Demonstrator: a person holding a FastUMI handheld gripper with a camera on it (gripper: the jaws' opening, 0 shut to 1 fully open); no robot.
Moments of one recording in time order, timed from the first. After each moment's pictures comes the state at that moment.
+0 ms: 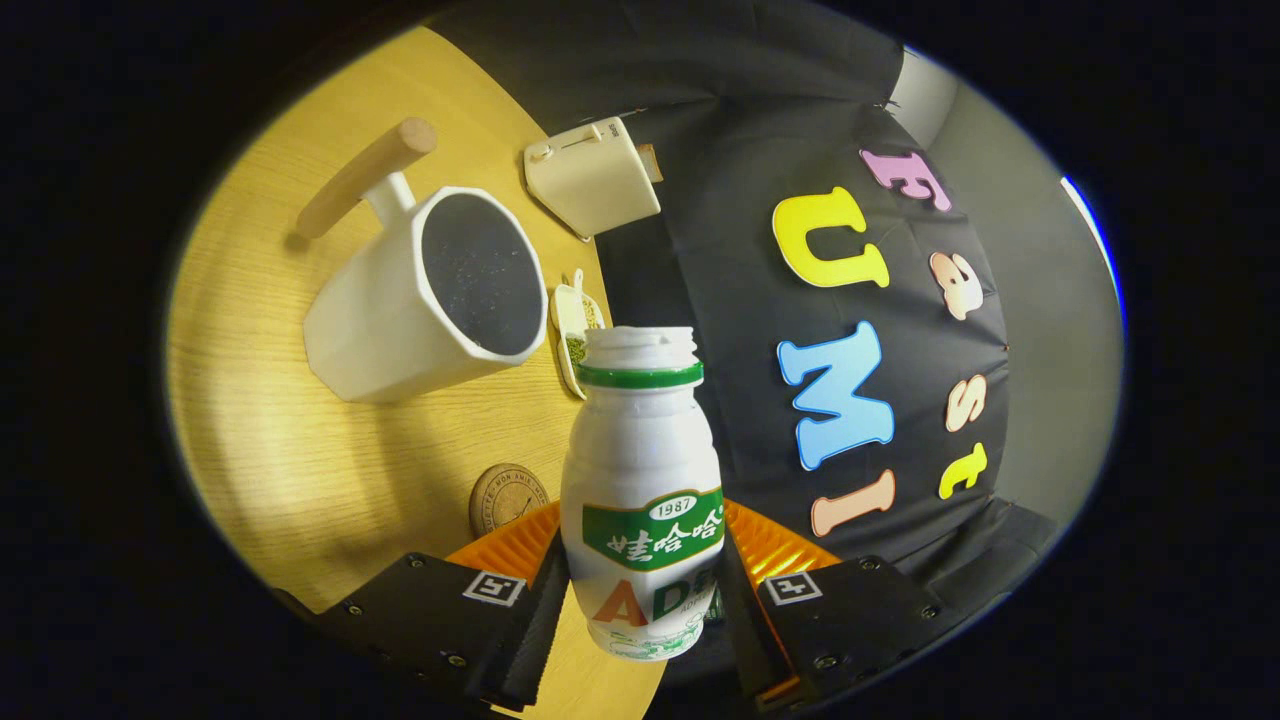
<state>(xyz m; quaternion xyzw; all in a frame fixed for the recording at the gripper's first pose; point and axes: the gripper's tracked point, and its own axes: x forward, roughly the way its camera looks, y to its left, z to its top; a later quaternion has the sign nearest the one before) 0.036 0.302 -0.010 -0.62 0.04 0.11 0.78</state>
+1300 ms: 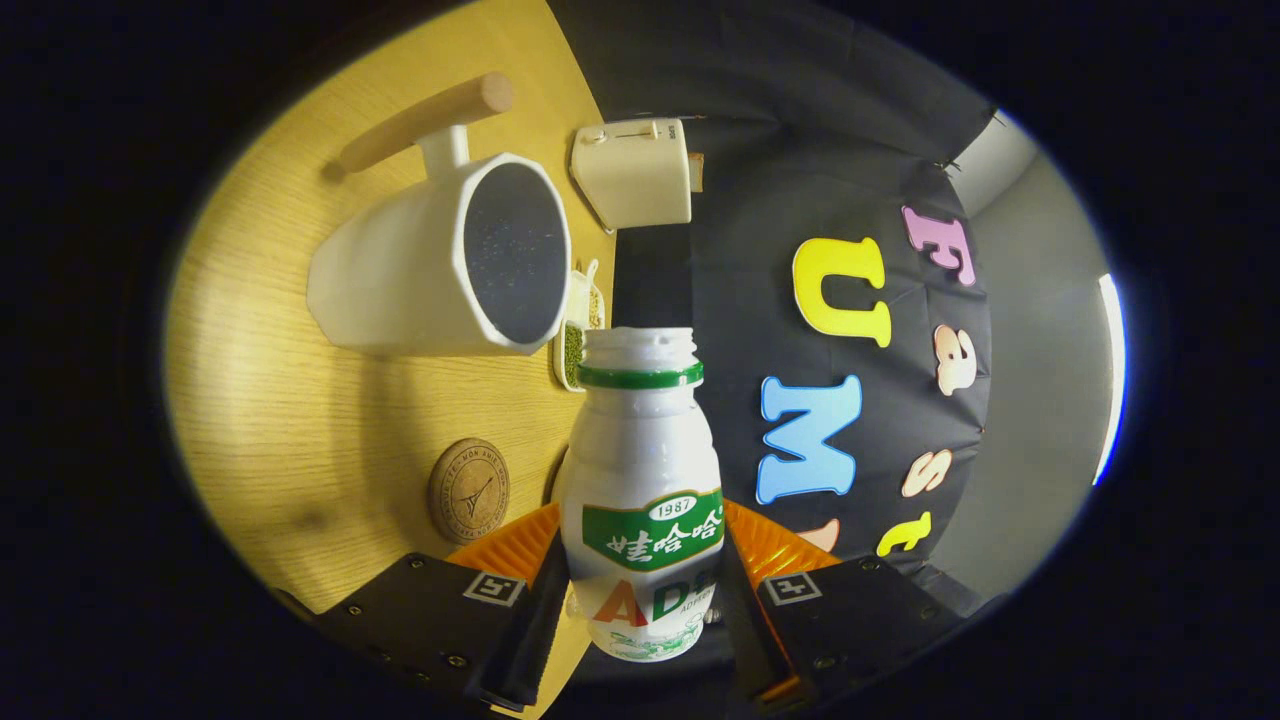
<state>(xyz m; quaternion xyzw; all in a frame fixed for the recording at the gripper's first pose) 0.035 0.304 0.009 -0.71 0.00 0.09 0.69</state>
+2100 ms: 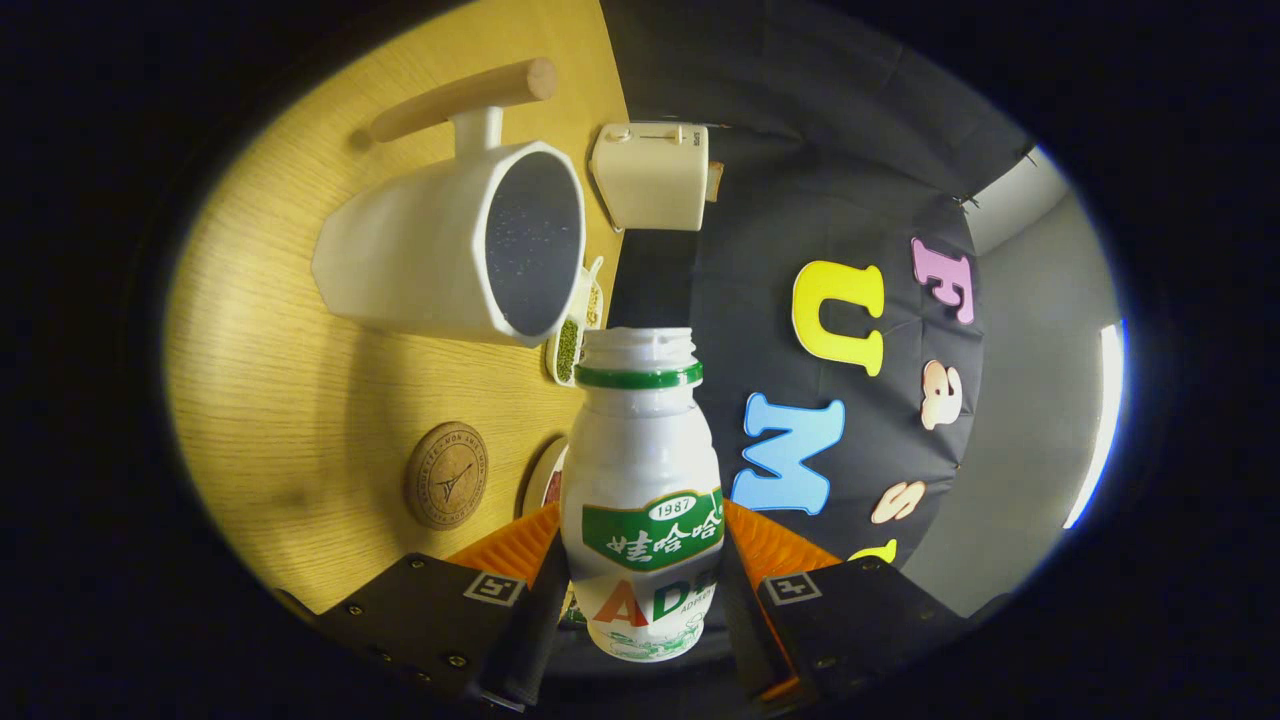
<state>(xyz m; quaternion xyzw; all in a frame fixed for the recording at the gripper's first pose) 0.036 0.307 0.015 -0.75 -0.02 0.08 0.65</state>
